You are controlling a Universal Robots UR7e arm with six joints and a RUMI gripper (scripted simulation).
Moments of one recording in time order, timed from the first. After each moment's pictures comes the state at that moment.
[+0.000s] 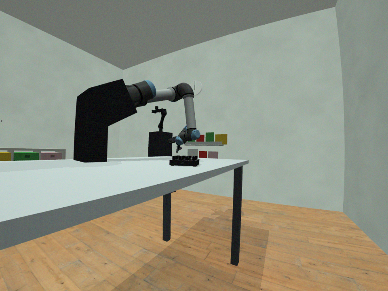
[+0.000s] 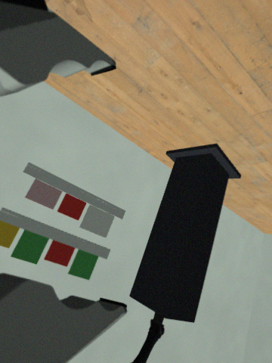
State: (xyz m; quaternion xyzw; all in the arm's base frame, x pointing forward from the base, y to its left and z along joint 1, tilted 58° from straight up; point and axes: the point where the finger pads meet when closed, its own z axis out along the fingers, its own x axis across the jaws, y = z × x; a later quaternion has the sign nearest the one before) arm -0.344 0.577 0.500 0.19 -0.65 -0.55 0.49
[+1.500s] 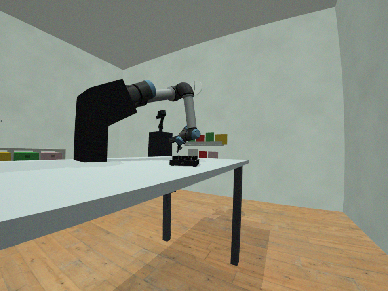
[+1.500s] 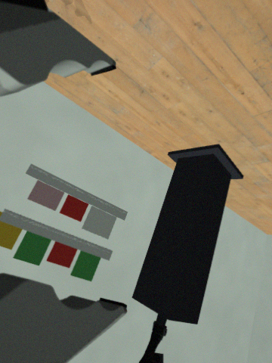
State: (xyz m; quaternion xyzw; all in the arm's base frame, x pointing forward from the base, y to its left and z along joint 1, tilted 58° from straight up) arm -0.342 0.577 0.506 0.19 -0.65 -0.55 0.49
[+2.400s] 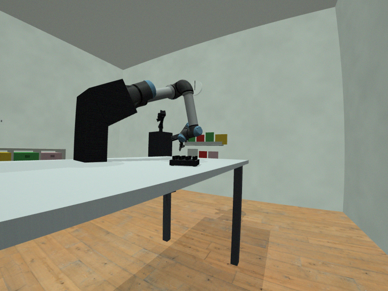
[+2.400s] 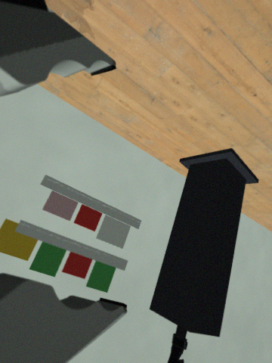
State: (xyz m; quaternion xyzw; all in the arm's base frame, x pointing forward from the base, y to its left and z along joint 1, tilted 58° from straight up) arm -0.328 0.574 0.538 0.15 -0.65 -0.56 0.50
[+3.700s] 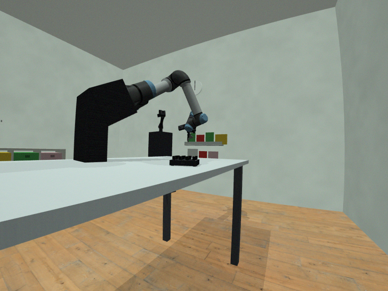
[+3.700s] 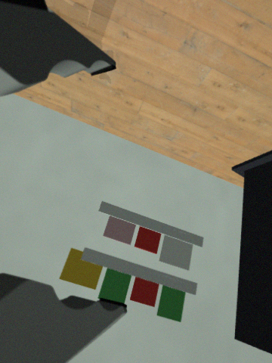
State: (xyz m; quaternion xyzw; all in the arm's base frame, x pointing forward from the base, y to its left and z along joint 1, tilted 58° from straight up) arm -0.277 0.543 0.663 0.02 -0.62 -0.57 0.54
